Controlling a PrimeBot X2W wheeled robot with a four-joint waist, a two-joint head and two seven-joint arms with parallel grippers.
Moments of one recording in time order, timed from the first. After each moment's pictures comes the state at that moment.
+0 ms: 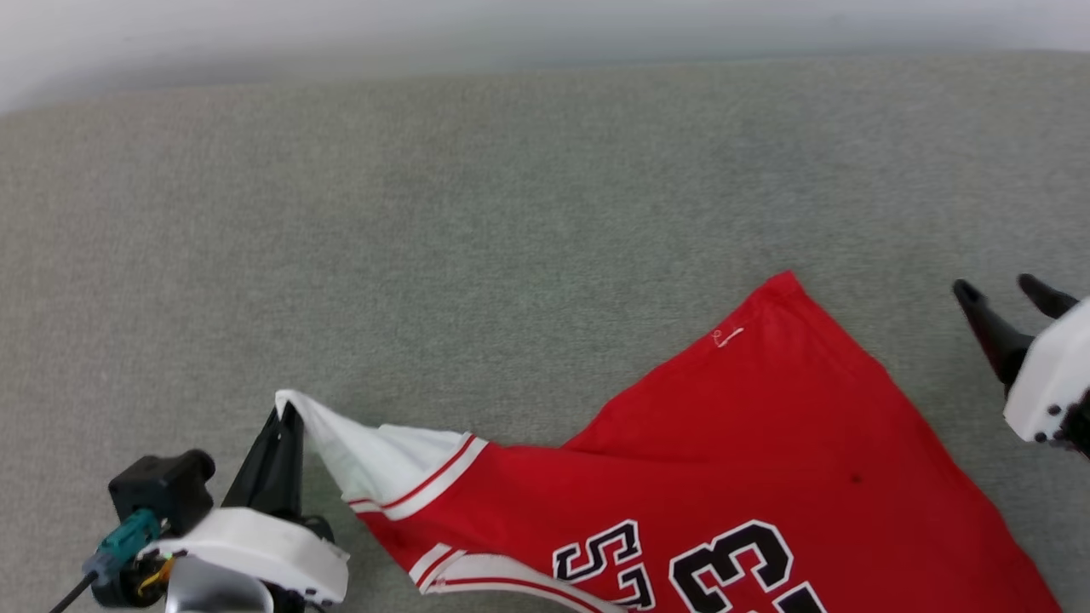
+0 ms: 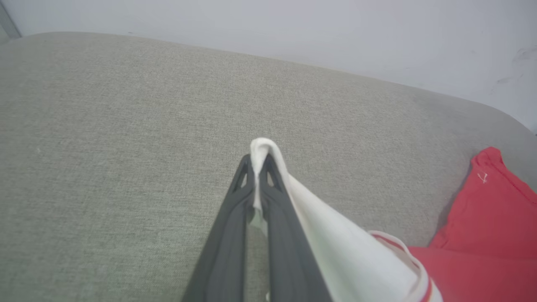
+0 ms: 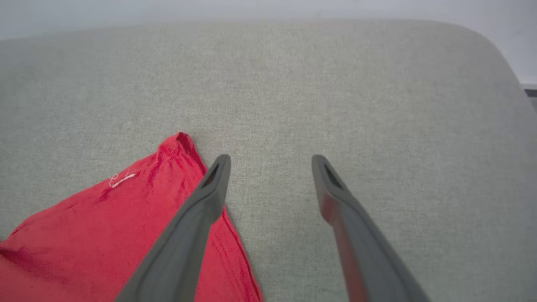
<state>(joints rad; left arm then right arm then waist) 0.01 0.43 -0.29 -0.14 -0.64 0.25 -0.07 -0.31 -0.38 -0.07 0.06 0.46 0.13 0.56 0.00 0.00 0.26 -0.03</state>
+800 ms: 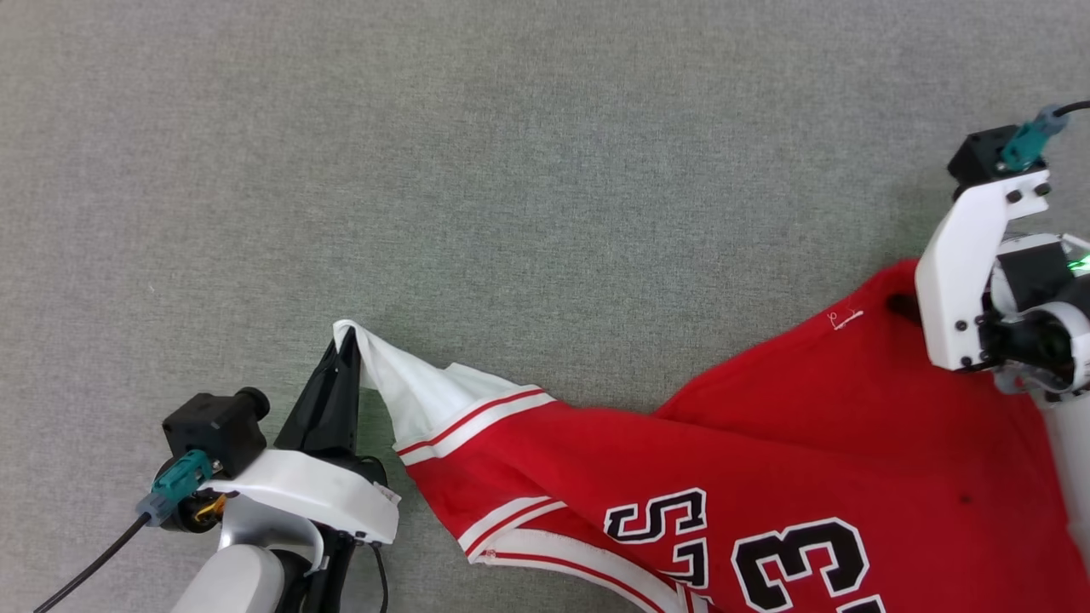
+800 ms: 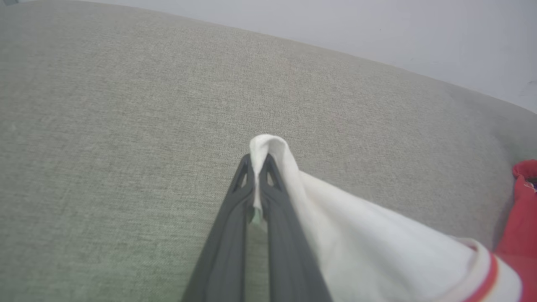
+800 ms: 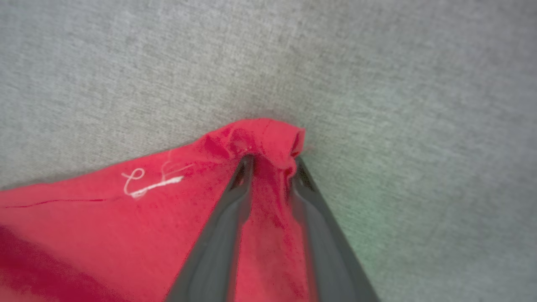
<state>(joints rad) -0.16 0.36 -0.35 -0.04 -0.63 0.18 -0.12 -0.64 -0.33 0.14 0.24 0.40 0.13 1.17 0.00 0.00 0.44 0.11</state>
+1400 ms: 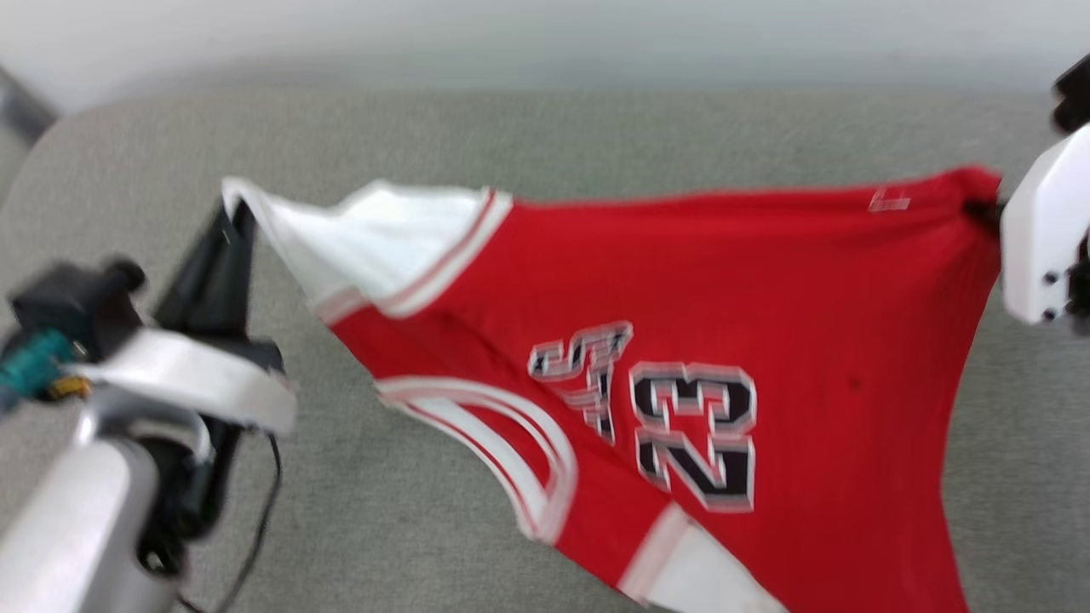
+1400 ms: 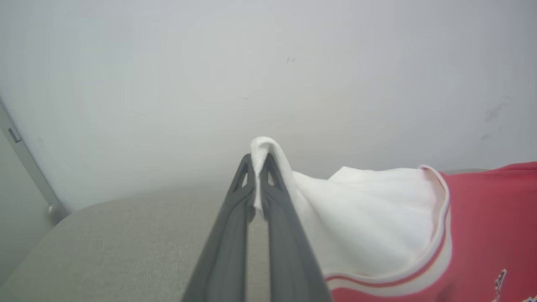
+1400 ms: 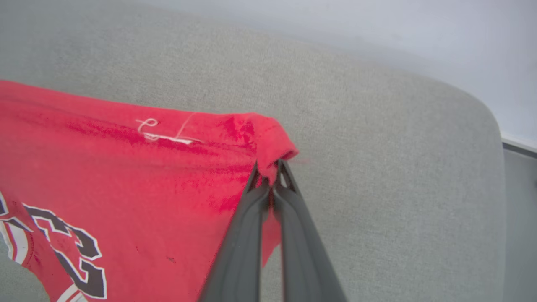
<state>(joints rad) -0.33 0.53 -0.28 -0.15 -0.61 0.17 -0.02 -0.66 -0.40 0.06 0.08 0.43 0.13 1.07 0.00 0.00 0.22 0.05</state>
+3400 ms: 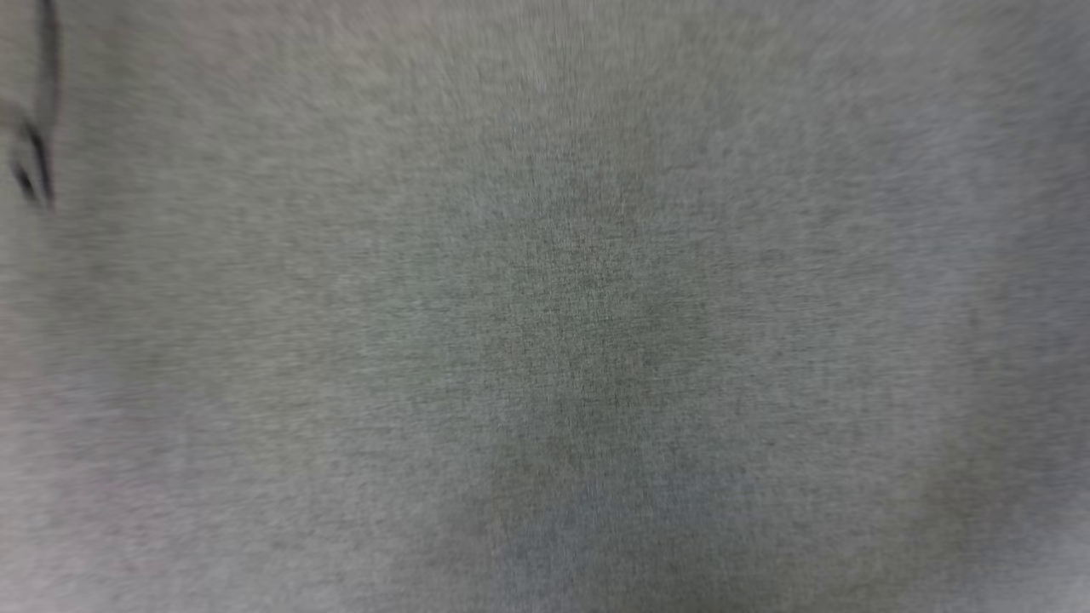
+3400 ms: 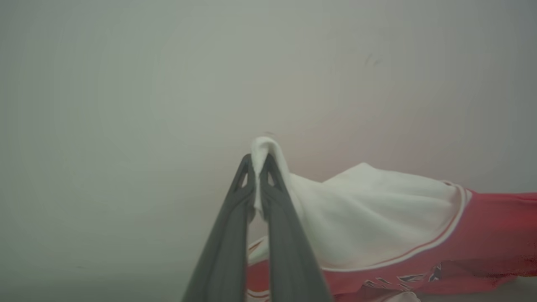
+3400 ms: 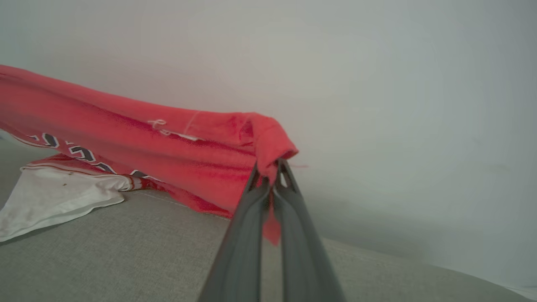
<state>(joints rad) -1.37 0.49 -0.25 0.60 -0.60 -0.04 -0.17 -1.49 -0.35 0.38 0.75 0.47 0.13 0.13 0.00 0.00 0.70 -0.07</state>
